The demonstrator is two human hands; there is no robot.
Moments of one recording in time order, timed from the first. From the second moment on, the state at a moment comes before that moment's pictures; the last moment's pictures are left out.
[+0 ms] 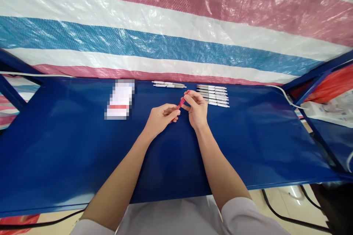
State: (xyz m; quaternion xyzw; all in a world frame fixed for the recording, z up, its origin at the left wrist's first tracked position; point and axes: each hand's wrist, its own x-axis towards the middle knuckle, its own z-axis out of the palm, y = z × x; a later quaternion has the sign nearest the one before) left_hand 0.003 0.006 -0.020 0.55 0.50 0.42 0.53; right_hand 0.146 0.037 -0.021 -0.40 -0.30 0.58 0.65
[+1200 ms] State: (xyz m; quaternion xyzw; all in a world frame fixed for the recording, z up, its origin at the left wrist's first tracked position) left_hand -0.006 0.010 -0.019 0.59 0.48 0.39 0.52; right_hand 0.148 0.036 -0.019 -0.39 -0.31 0.57 0.65
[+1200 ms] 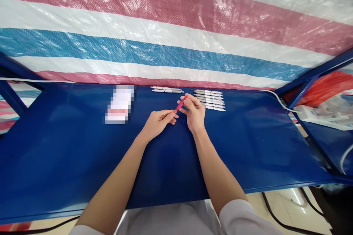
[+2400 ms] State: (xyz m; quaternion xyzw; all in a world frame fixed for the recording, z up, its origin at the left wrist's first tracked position) left_hand 0.004 0.006 -0.021 0.60 0.51 0.44 0.44; right_hand 0.149 0.035 -0.018 -0.40 -0.29 0.58 0.65
